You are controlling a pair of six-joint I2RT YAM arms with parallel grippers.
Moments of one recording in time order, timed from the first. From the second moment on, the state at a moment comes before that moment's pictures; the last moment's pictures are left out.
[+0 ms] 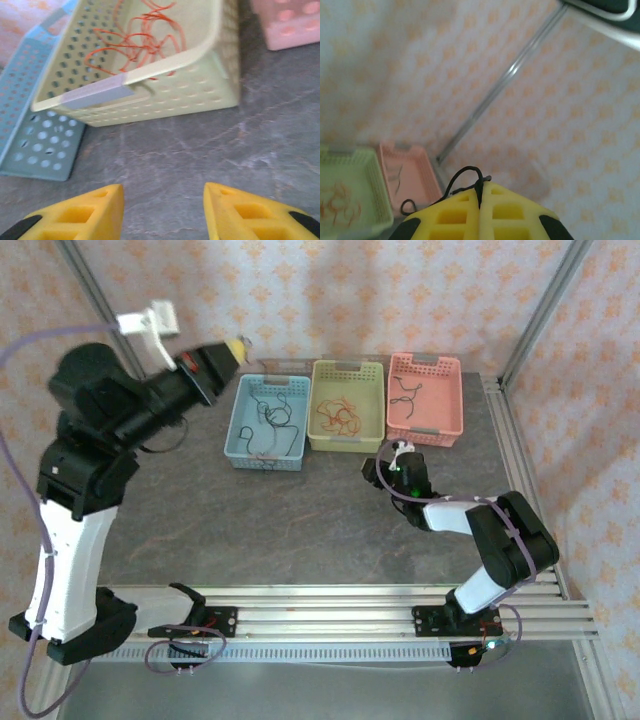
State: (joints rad) left arm -0.41 1.21 1.96 -0.75 0.27 -0.68; right arm 0.41 1.58 0.56 0.57 -0.09 0.60
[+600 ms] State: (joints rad) left arm -0.44 1.06 1.68 -0.75 0.27 -0.67; right arm 0.73 1.48 0.62 0.90 -0.44 0.34
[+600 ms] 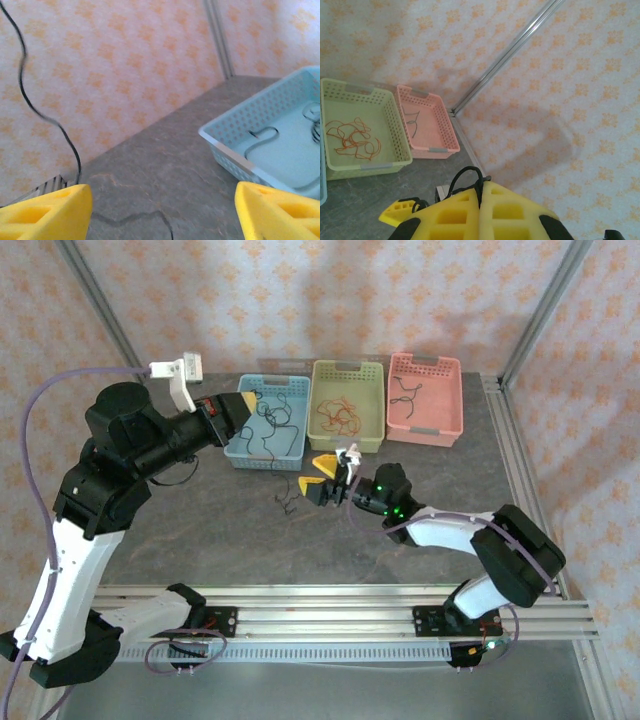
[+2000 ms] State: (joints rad) left arm -0.41 1.15 1.70 -0.85 -0.07 -0.54; right arm 0.77 1.67 1.47 0.23 -0.24 0.11
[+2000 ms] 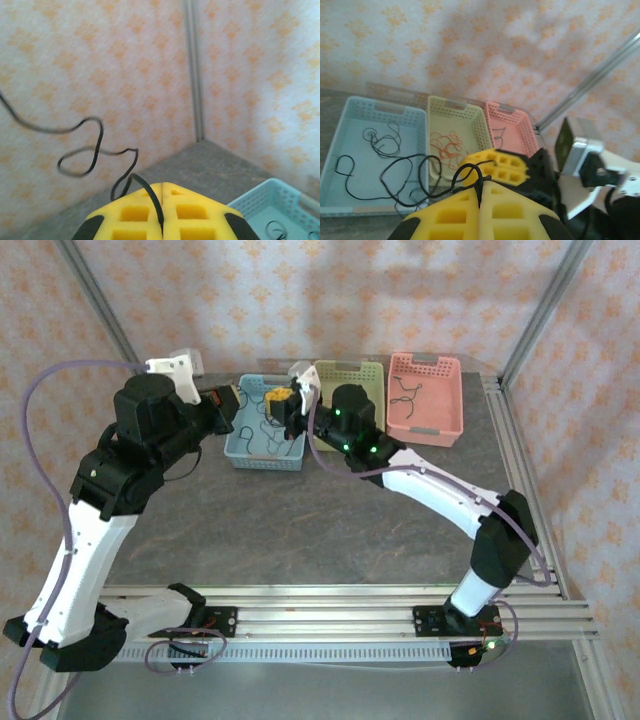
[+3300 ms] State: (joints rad) left arm -0.17 1.63 1.45 -0.71 0.04 -0.56; right arm 0.64 1.61 1.19 0.09 0.00 0.15
